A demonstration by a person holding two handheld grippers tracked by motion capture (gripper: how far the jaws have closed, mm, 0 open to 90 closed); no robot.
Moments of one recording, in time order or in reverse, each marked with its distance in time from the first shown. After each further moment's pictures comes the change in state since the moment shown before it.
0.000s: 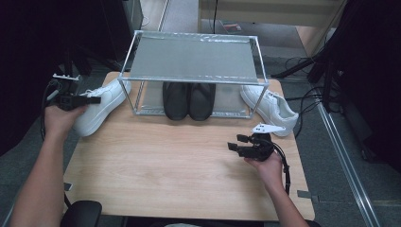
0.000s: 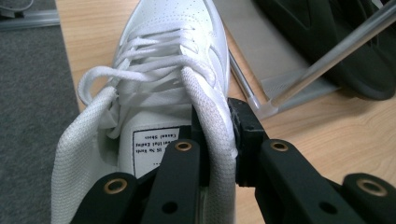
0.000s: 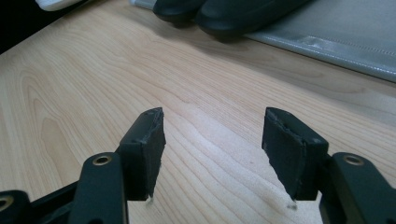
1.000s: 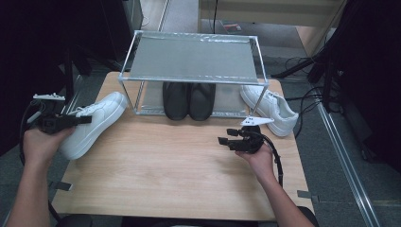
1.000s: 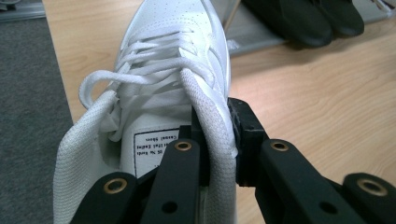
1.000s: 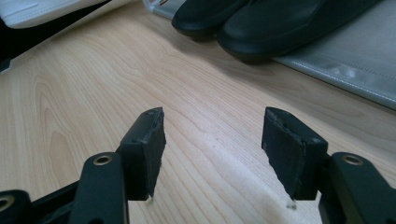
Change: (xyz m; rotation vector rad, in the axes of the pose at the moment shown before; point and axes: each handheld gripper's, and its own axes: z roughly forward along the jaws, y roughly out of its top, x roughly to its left) left arm -0.051 -0.062 -0.063 0.002 -0.023 0.025; right arm 0.004 0.024 0.029 0.007 0.072 -0.049
